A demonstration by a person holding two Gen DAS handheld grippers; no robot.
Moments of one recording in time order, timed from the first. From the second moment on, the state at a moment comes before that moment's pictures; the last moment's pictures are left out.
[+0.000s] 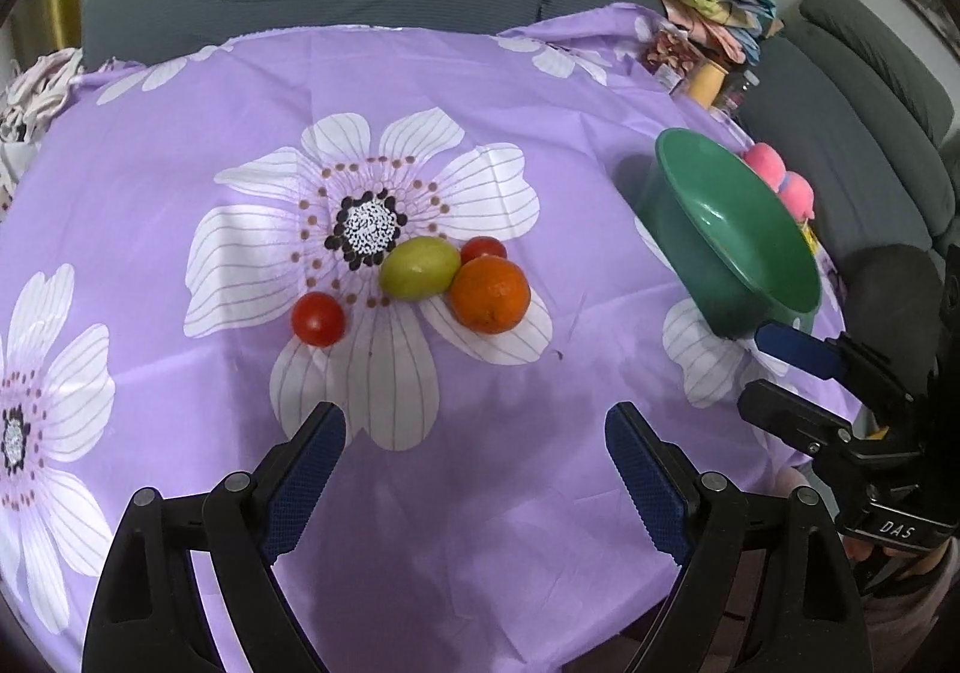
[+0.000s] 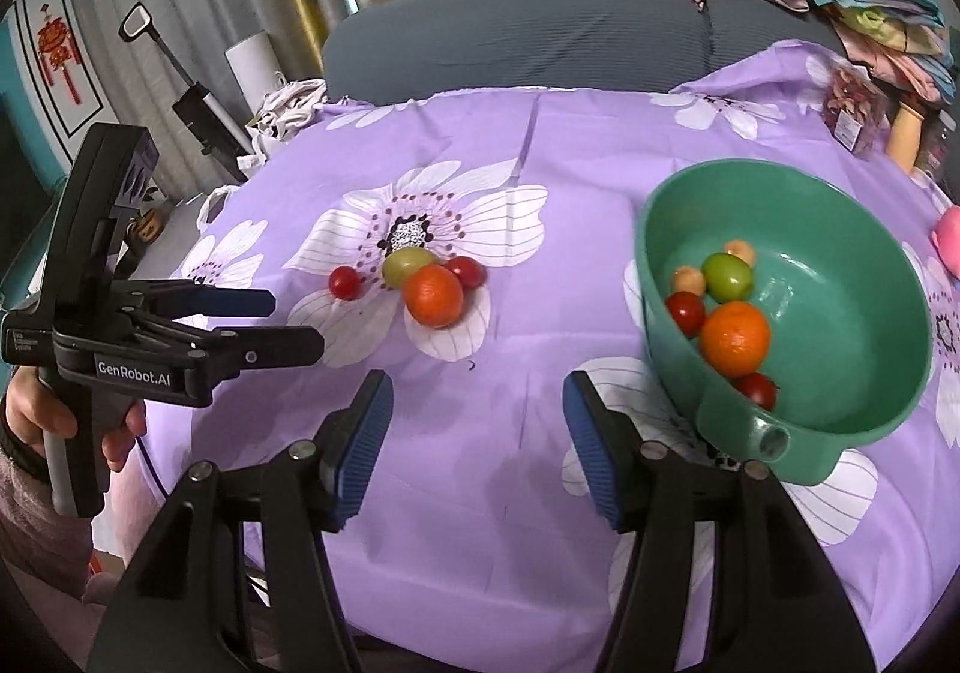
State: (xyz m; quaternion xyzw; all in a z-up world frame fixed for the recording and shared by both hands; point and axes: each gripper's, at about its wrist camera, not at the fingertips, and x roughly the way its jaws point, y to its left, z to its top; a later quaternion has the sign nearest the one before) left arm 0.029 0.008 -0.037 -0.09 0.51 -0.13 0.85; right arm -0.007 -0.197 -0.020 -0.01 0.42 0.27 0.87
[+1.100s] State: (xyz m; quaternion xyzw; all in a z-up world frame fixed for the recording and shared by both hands) left arm 0.028 0.035 -0.047 -0.13 0.51 -0.14 0.84; right arm 0.008 -0.154 -0.045 -0.02 0.46 0.29 0.84
